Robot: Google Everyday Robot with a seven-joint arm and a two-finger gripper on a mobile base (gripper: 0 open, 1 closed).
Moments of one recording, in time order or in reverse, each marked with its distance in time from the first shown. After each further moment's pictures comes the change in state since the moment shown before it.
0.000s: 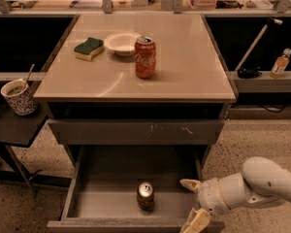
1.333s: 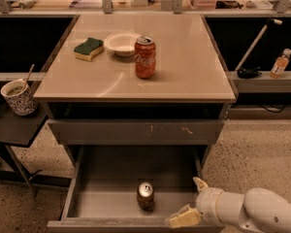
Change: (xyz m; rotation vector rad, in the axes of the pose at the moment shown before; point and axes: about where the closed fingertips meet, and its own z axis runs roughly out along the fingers) arm 0.010 -0.043 0.005 0.421 -0.134 0.202
